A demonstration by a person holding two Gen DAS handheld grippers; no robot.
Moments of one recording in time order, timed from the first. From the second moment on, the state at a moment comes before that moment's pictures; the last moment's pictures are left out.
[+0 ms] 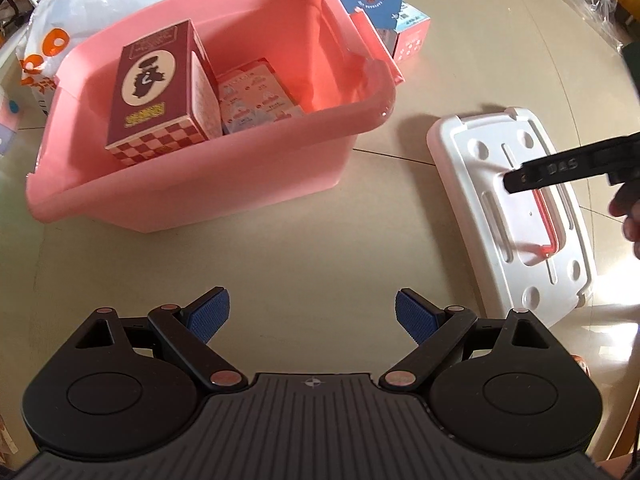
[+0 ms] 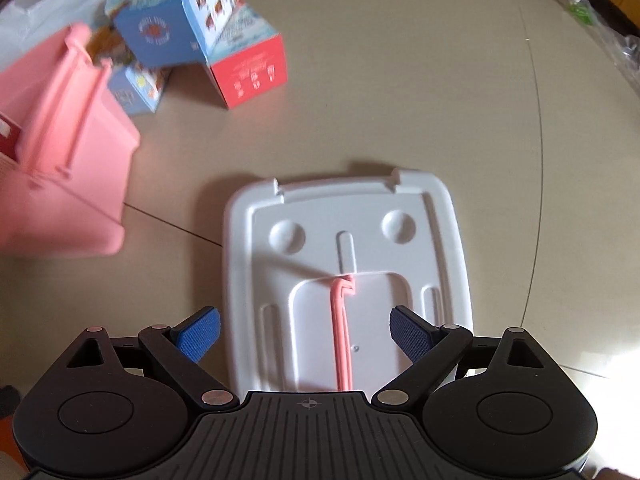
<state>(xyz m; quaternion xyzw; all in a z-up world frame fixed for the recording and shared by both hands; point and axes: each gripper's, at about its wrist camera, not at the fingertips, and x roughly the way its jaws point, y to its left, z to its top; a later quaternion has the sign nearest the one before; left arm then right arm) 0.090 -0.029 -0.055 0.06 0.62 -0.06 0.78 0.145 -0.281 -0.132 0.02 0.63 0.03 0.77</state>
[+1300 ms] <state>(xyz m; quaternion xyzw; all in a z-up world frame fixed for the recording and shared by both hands) 0.088 -0.041 -0.074 0.07 0.63 -0.08 0.77 0.127 -0.315 -0.172 0.02 0.65 0.02 0.76</state>
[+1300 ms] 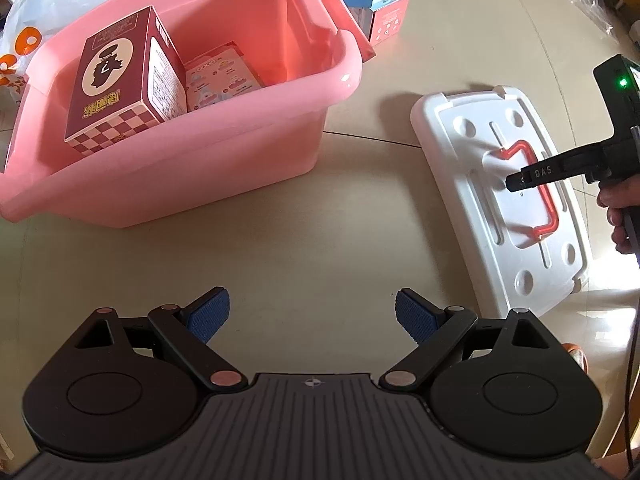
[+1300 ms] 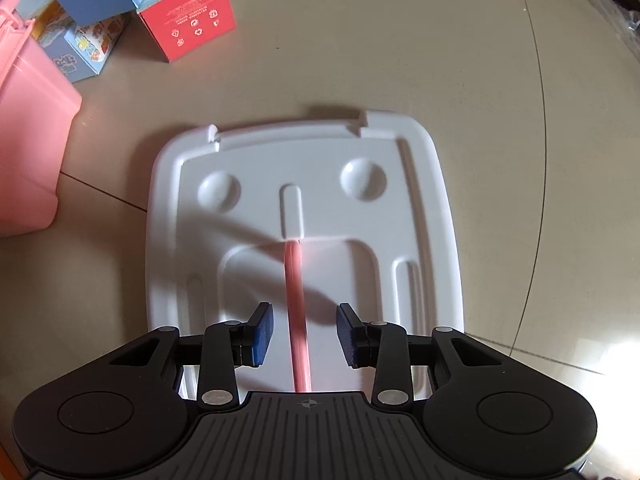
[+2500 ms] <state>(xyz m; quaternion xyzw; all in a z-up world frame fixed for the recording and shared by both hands) 0.083 -0.028 -0.017 0.07 0.60 -0.10 0.79 0.096 -0.286 -0.046 -0.08 0.62 0.11 0.77</state>
